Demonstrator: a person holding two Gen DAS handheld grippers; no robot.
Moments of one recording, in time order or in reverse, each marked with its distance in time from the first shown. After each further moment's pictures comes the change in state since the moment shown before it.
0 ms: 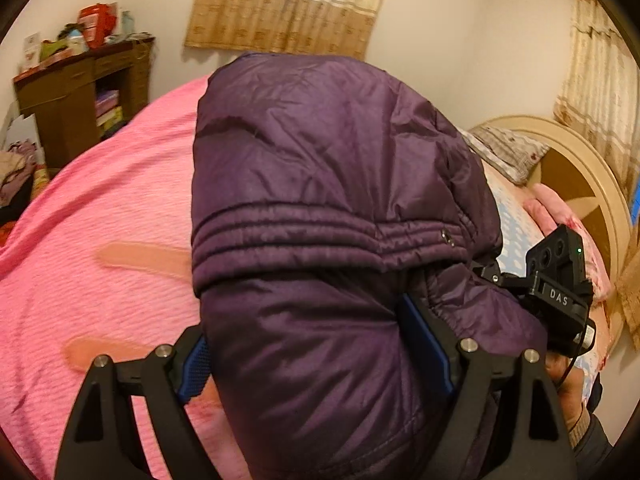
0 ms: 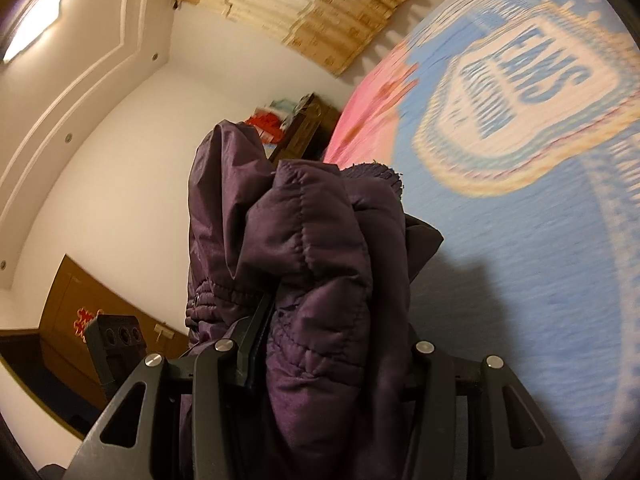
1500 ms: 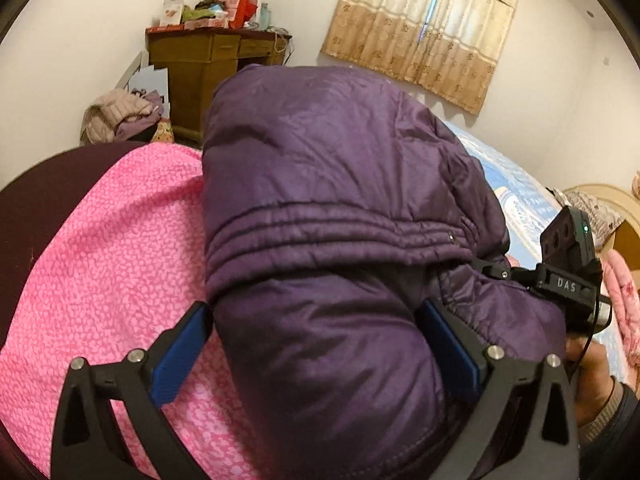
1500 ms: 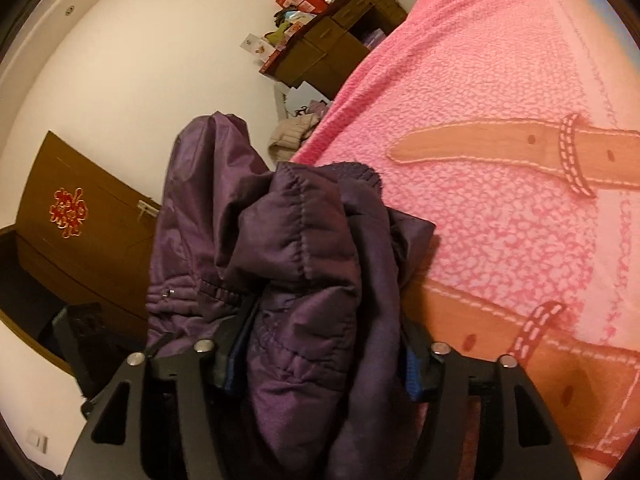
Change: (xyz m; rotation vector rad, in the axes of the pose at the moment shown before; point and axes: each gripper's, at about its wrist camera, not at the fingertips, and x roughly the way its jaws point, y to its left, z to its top) left arm -0.039 0.168 -0.087 -0.228 -0.089 0.288; right arm 0.281 0.092 -0.088 -0.189 0.393 -0.044
